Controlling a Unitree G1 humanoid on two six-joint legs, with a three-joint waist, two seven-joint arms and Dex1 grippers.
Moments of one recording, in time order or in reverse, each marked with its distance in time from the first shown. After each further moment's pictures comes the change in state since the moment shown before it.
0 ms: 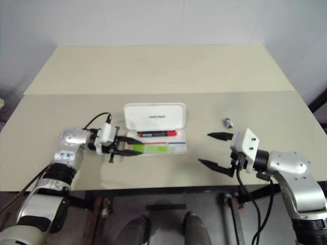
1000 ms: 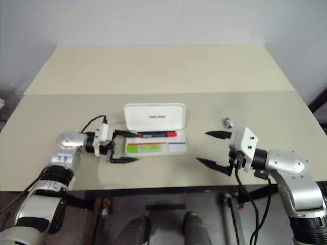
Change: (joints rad) left arm 0.013 -0.010 0.030 0.072 0.026 0.008 0.063; right arm -0.027 0.016 0.009 0.001 0.001 -0.001 -0.001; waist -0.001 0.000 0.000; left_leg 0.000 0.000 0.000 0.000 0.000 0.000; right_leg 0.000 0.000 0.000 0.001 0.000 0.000
